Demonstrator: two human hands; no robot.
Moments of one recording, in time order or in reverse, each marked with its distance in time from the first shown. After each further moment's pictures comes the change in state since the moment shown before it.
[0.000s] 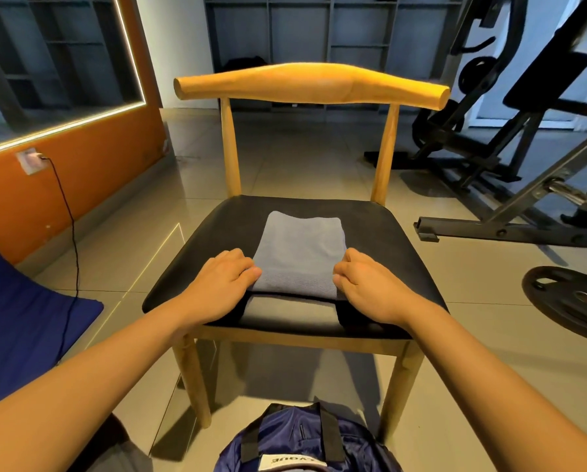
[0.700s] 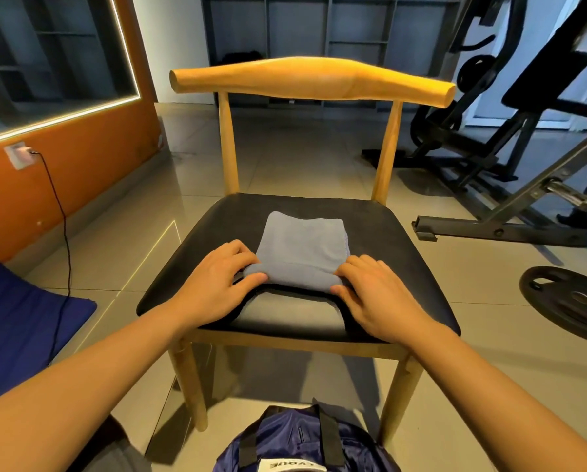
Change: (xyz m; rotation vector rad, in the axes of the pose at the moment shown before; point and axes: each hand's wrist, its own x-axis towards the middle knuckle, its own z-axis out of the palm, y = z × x) left_hand 0.006 -0.014 0.003 -0.045 0.131 0.191; right_hand -0.008 0.002 0.016 -0.117 0.256 -0.107
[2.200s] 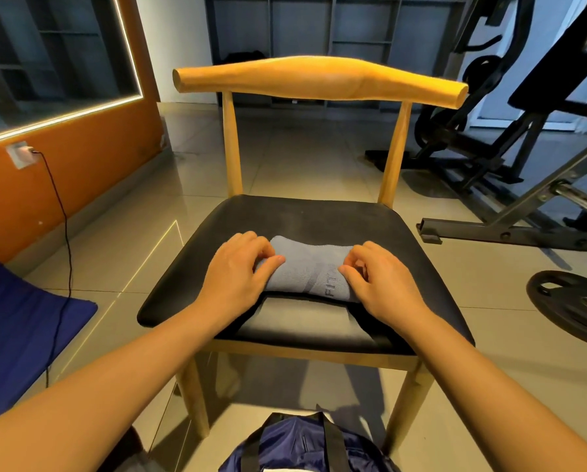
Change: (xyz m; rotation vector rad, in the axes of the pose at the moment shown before) left_hand 0.027 0.013 0.019 0.028 0.295 -0.027; right_hand 0.028 0.008 0.004 0.187 0.136 0.229
